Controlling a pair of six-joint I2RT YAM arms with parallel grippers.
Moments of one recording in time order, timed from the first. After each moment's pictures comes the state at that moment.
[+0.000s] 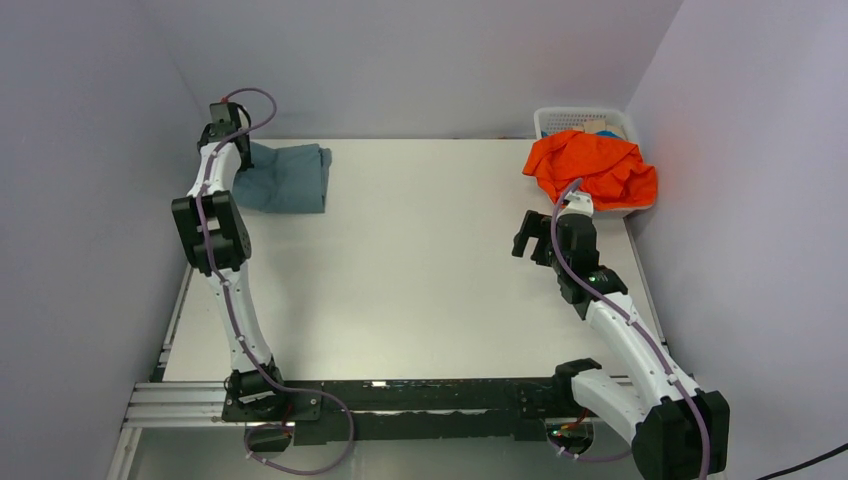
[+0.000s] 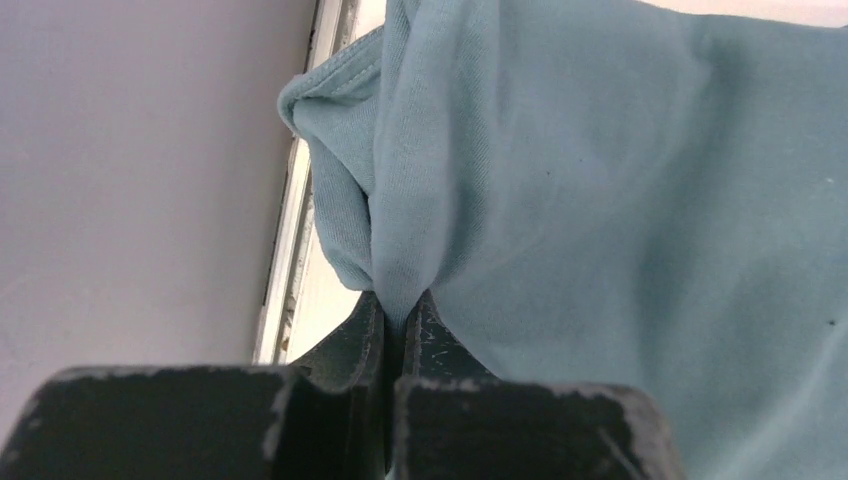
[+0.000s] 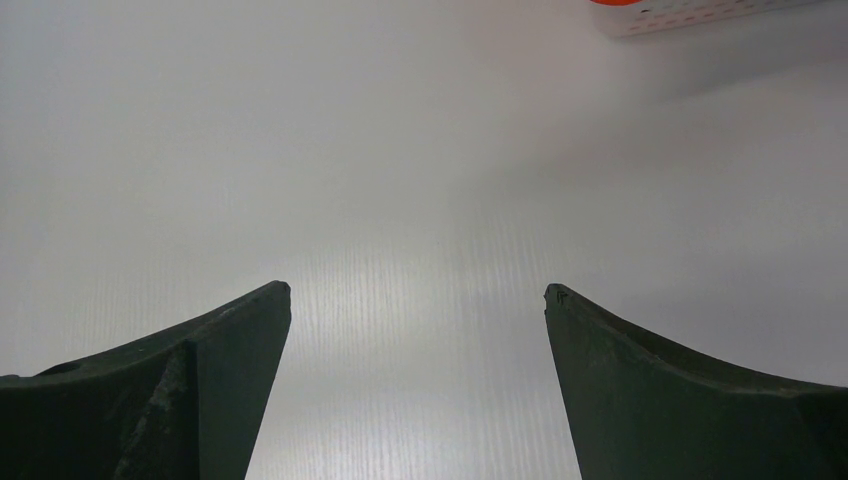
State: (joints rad) left arm 0.20 2.34 2.10 -0.55 -0.24 0.11; right arm 0.21 0.94 0.64 -0.24 0.14 0.34
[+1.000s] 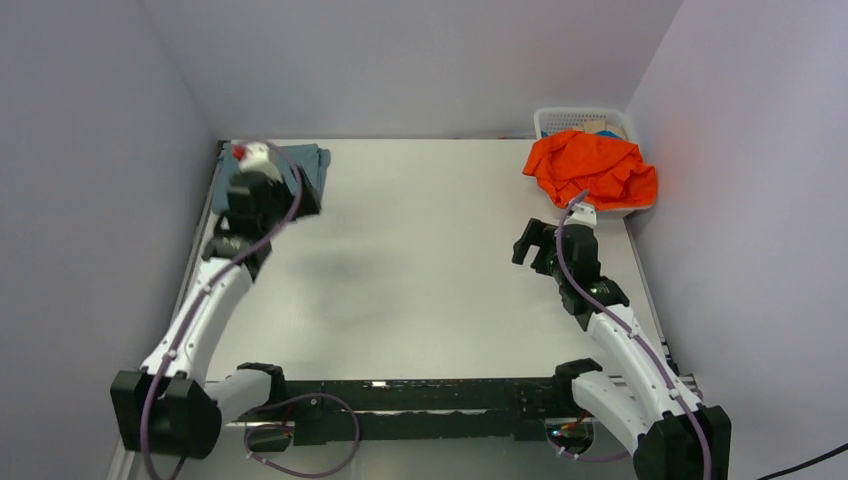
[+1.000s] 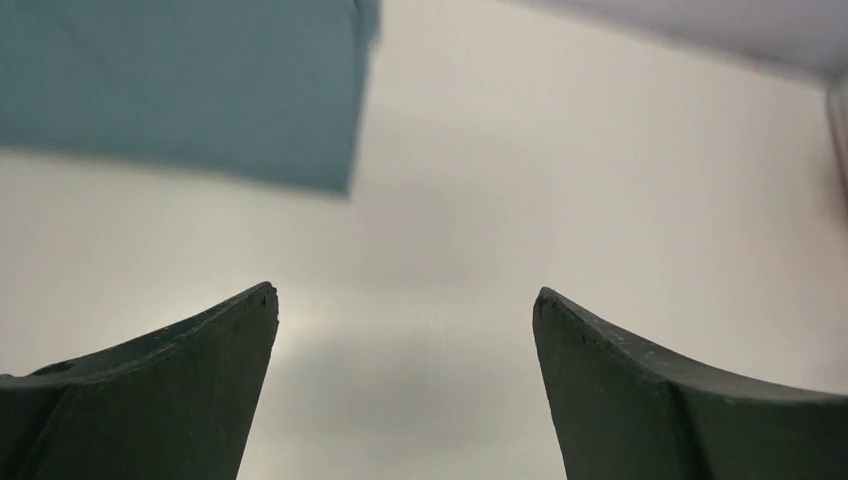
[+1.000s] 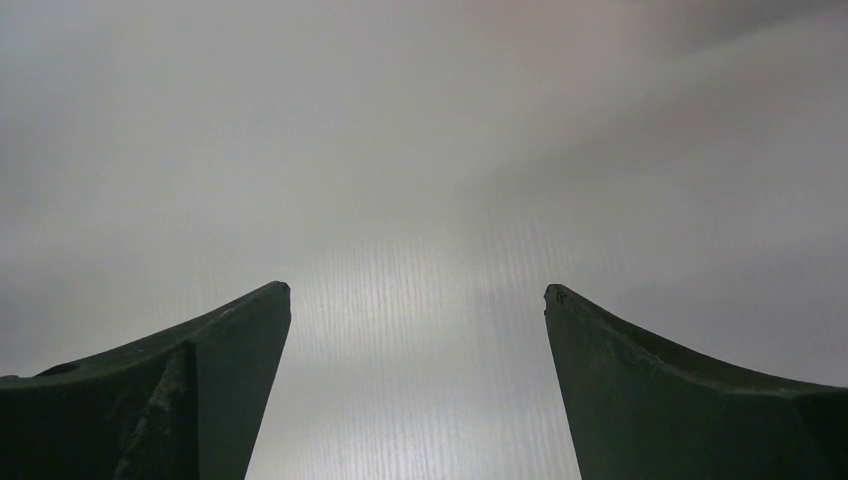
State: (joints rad) left arm -0.07 1.15 1.05 -0.24 -0.07 -0.31; right arm 0.21 0.86 0.59 -0.24 0.14 0.40
